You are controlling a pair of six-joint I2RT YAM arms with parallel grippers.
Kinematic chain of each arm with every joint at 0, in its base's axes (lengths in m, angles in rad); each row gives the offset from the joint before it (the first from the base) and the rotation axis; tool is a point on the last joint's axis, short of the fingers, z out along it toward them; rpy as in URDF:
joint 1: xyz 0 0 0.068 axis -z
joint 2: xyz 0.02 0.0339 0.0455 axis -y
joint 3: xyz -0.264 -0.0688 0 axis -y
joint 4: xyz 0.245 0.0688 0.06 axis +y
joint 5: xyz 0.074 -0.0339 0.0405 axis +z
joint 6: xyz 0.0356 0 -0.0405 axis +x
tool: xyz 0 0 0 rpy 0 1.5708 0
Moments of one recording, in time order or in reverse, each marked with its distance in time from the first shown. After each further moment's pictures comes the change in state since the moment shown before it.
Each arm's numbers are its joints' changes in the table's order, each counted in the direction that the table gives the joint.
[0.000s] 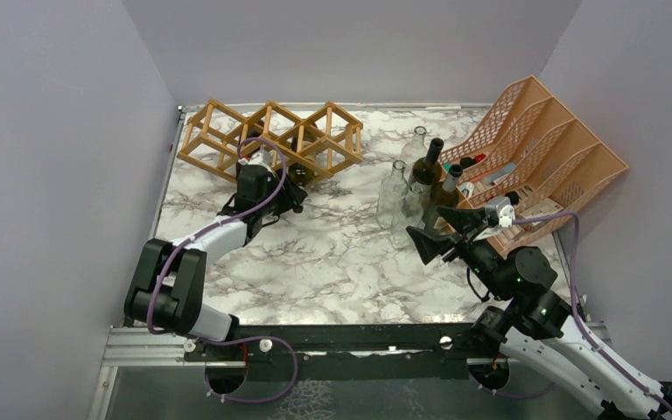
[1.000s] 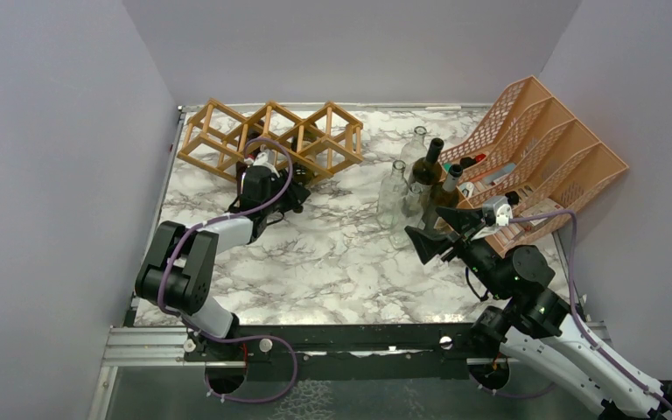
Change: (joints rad) left arm 0.002 -0.130 -0.005 -0.192 -0.021 -0.013; right arm 0.000 -0.015 0.000 0.001 0.000 0.000
